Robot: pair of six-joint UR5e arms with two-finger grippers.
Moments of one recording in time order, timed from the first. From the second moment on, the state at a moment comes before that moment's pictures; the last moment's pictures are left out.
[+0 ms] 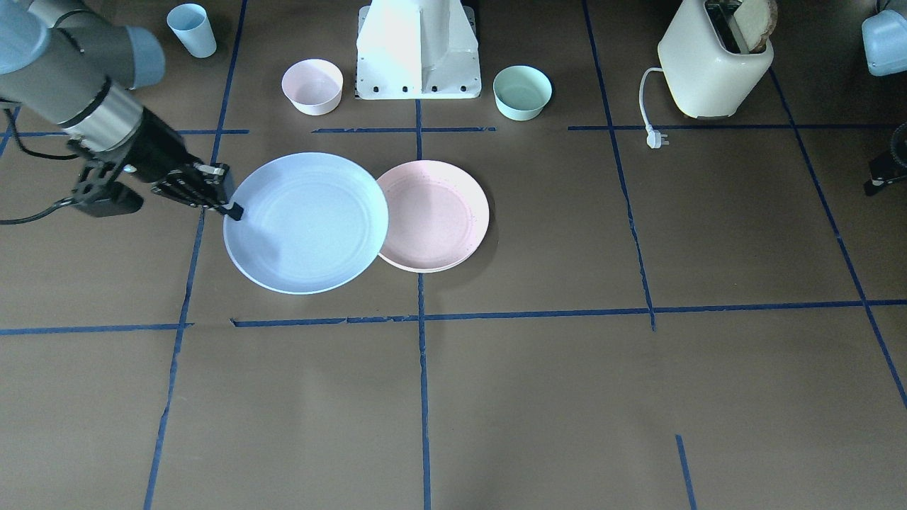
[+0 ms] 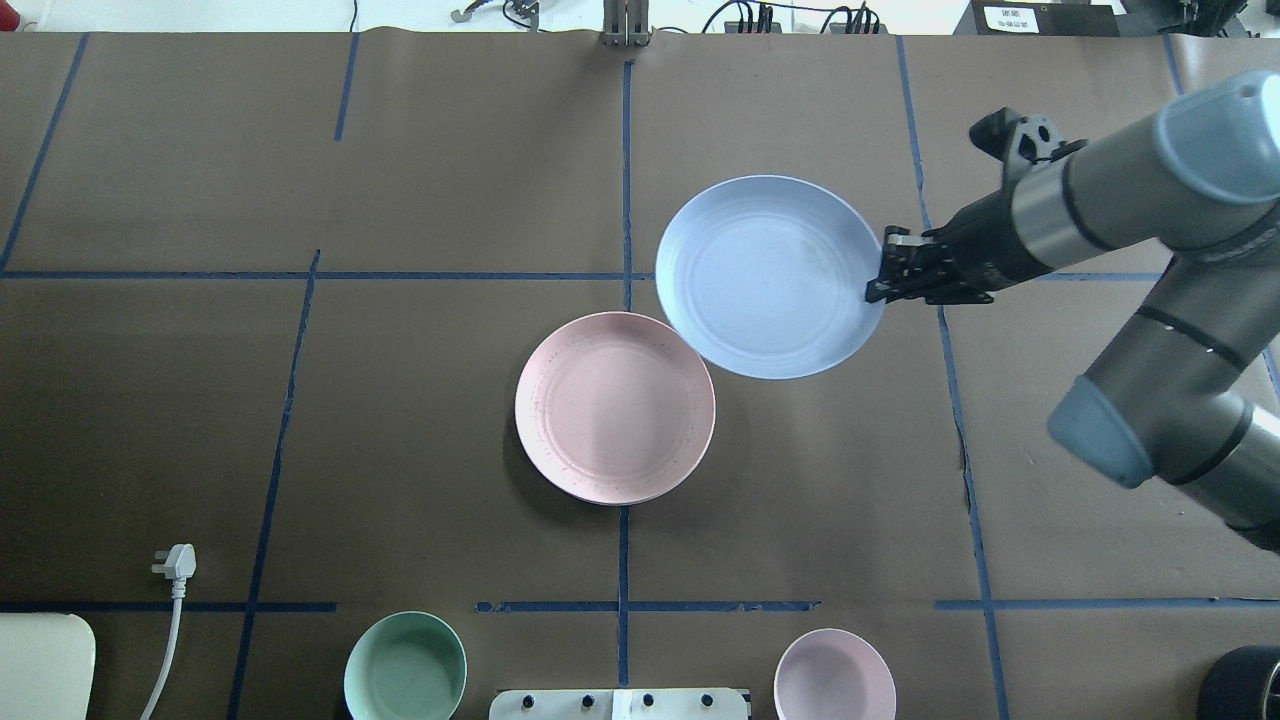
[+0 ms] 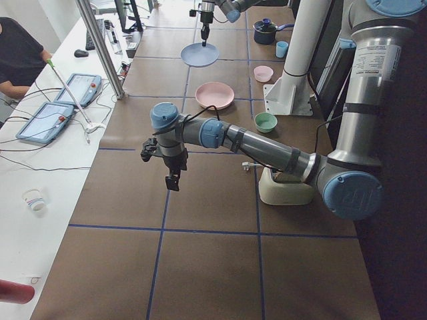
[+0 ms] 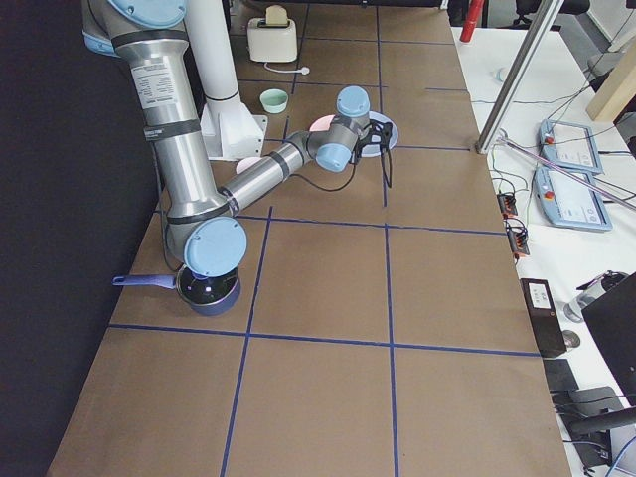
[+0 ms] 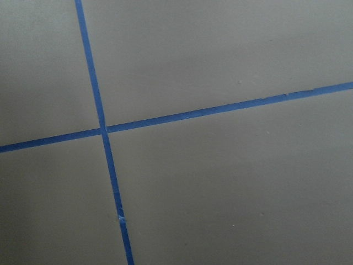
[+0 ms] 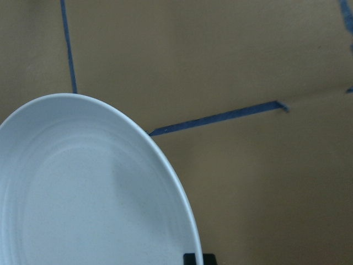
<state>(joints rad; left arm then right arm) -1.38 -1.66 -1.79 -1.41 -2.28 -0.05 0.79 -1.28 1.88 -1.09 2.16 1.42</state>
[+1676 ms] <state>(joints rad) -1.44 -1.66 -1.74 -1.42 -2.28 0.01 0.50 -1.12 1.87 -1.26 1.84 1.51</state>
